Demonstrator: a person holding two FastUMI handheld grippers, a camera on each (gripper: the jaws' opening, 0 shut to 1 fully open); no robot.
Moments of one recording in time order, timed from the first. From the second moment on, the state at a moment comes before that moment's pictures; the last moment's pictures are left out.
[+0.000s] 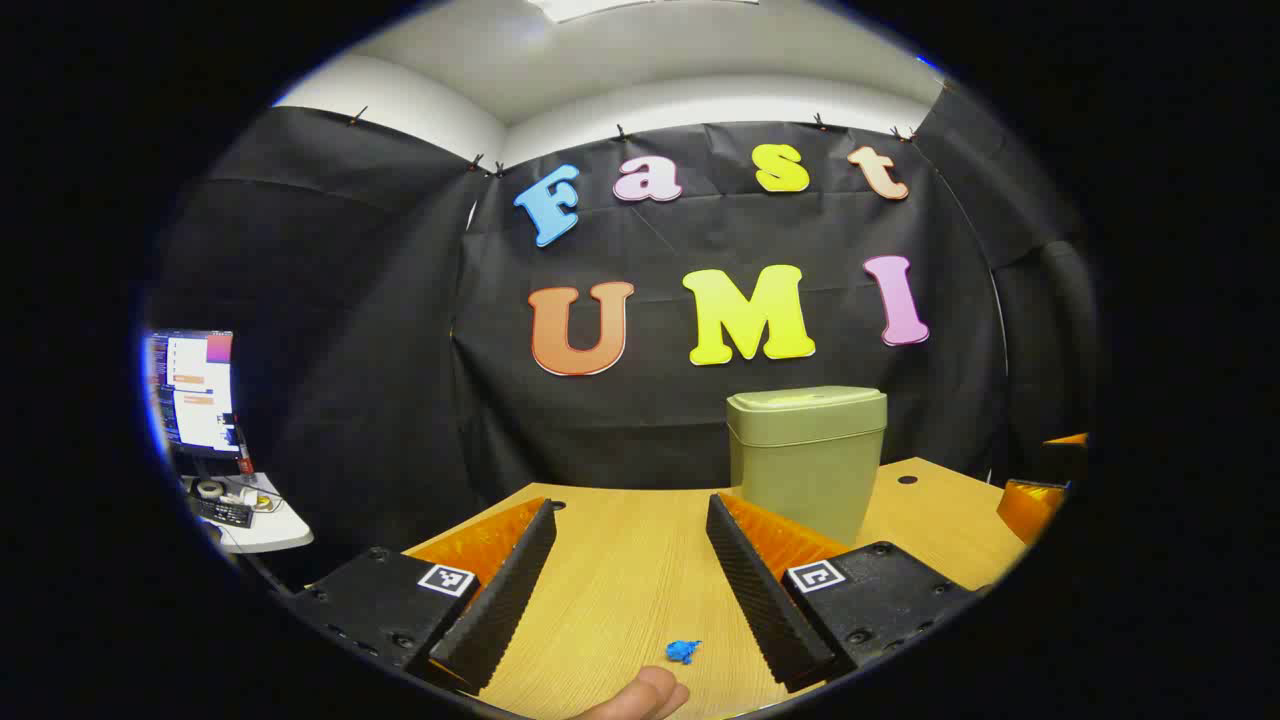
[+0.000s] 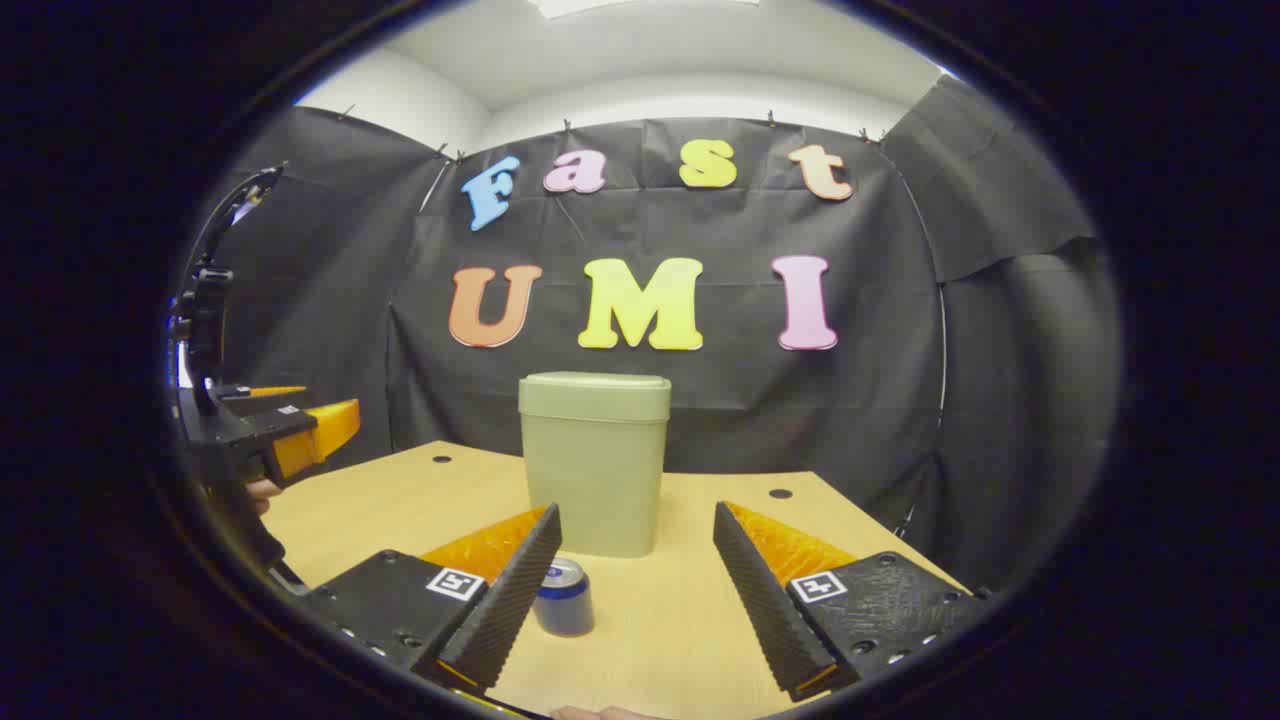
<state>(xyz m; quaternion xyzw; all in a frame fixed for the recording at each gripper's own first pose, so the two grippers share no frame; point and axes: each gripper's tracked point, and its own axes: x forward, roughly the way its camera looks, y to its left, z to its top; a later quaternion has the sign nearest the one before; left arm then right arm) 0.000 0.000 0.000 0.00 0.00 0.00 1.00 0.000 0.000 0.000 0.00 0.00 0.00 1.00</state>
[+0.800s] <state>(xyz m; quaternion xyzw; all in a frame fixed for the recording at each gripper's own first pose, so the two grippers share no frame) -0.013 -0.009 -0.006 0.01 0.00 -0.01 1.00 0.000 -0.025 -0.001 0.03 0.00 -0.02 1.00</state>
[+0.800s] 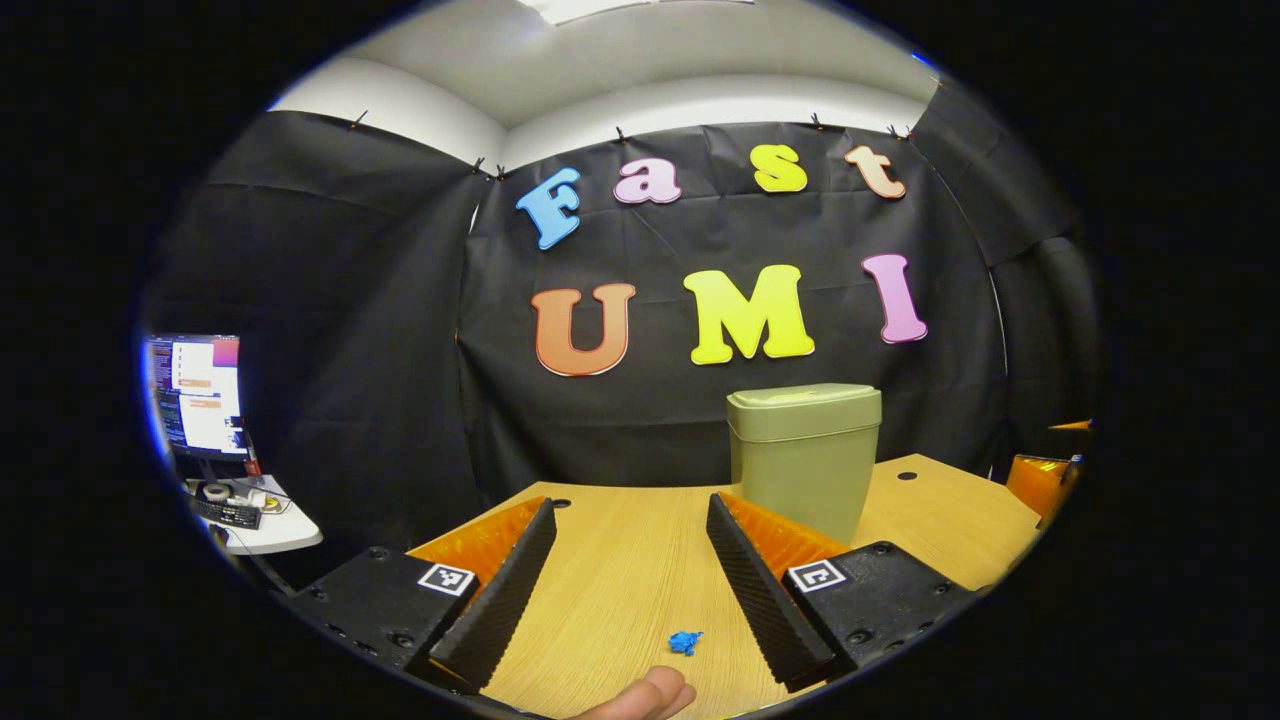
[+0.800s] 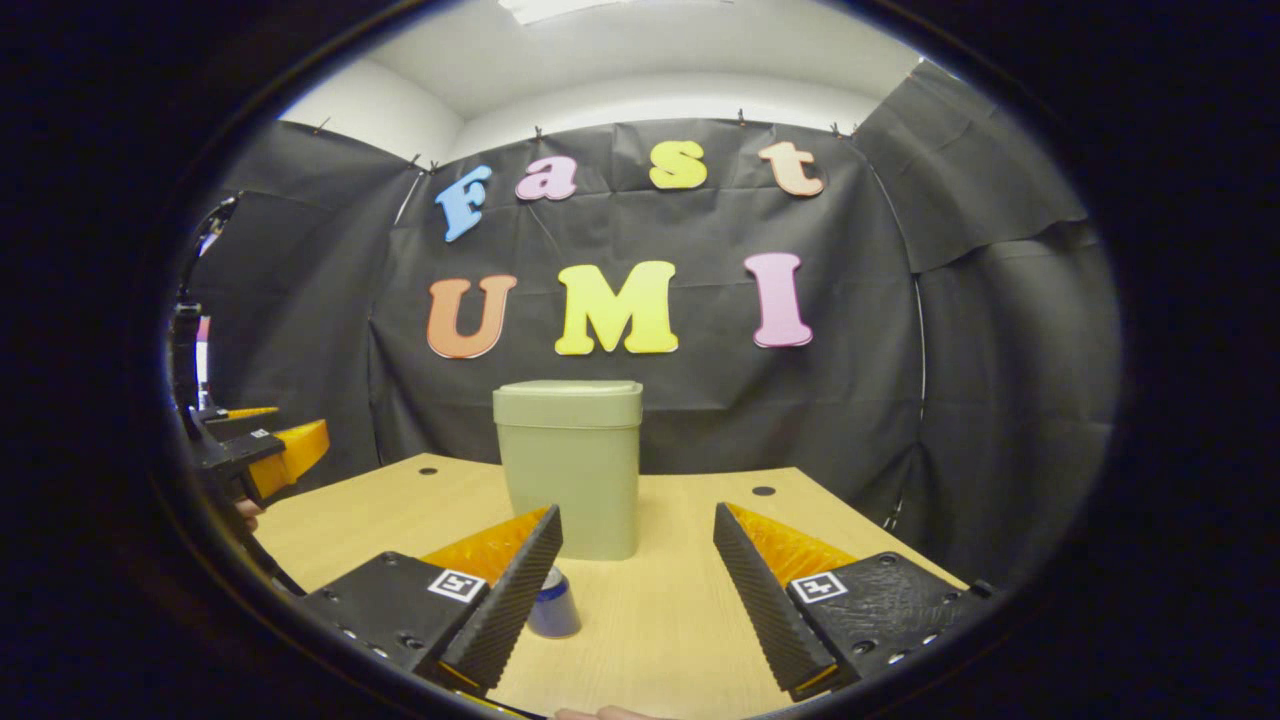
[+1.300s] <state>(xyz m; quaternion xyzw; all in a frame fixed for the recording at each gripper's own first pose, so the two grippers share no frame) -0.008 -0.014 -0.015 0.01 0.01 -0.01 1.00 -0.003 -0.032 0.008 0.02 -0.01 -0.03 1.00</state>
